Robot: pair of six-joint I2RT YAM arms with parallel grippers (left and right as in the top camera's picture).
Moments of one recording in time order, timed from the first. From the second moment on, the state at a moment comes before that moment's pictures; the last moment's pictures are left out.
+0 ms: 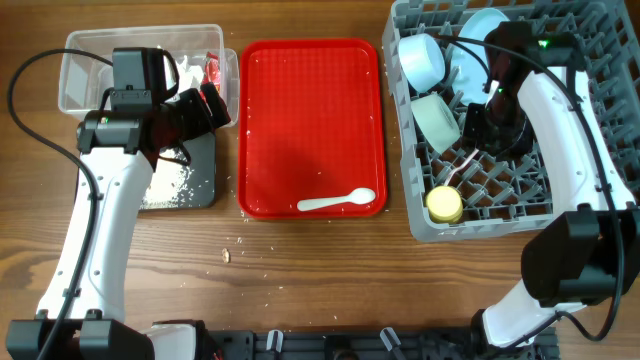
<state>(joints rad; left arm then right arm) -0.02 1.47 1.30 -0.83 0.10 -0.42 0.03 1.83 1.68 -1.50 0.07 0.30</state>
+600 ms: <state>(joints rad) -0.02 1.47 1.30 -0.83 0.10 -0.42 0.50 1.82 1.61 -1.15 -0.21 0.13</state>
